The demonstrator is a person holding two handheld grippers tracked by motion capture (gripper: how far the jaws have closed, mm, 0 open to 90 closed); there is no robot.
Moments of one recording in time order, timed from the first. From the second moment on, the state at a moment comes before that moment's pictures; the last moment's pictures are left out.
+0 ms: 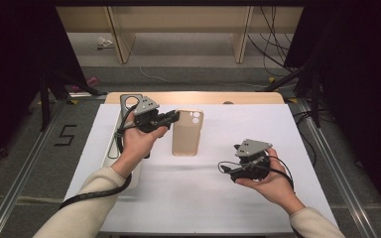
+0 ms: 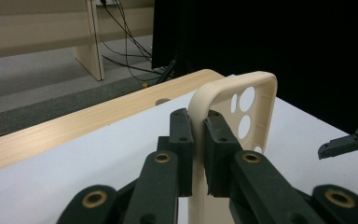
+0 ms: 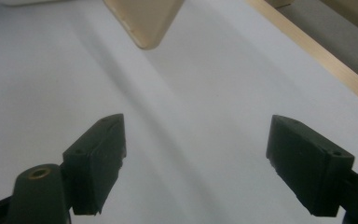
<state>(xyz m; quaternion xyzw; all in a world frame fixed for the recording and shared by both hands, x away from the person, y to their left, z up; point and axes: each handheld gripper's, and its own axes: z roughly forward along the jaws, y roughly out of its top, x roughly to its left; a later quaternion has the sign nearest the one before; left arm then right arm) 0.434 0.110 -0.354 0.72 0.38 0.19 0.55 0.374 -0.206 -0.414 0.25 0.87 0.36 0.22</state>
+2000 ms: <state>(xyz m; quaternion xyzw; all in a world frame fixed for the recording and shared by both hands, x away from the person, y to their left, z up) 0.431 0.177 -0.325 0.70 0.39 0.23 0.56 0.368 -0.250 -0.411 0.33 0.81 0.42 0.22</state>
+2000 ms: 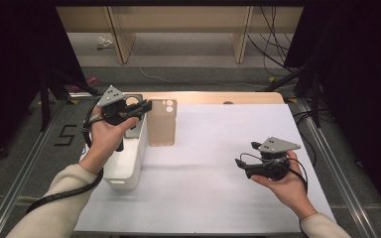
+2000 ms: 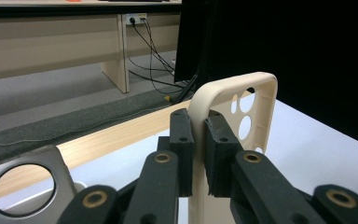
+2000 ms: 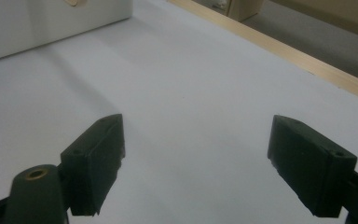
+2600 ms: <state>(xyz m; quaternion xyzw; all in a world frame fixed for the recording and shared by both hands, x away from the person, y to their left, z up) 0.433 0.196 -0.318 0.69 0.39 0.24 0.56 0.368 -0.251 -0.412 0.33 0.81 0.43 0.22</state>
